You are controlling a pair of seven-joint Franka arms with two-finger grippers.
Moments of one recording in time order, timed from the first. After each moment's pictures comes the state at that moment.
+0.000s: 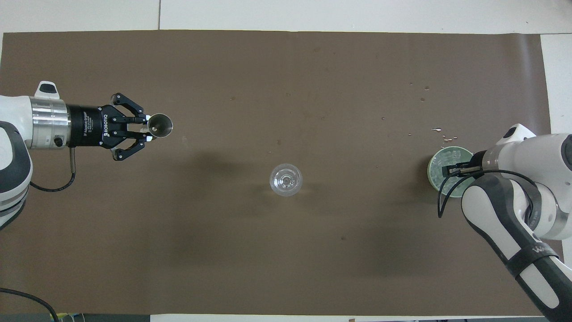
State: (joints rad) left arm -0.11 0.06 0.11 -2.04 -0.92 2.00 -1.02; right arm -0.03 0.01 -0.06 -2.35 0.07 2.38 -0.23
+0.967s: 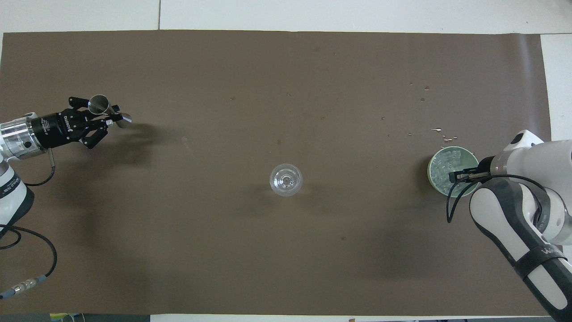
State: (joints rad) left arm 0.21 0.43 0.11 -1.92 -1.41 1.76 -0.85; right arm -0.07 0.00 -0.06 -2.38 0.07 2.38 -0.28
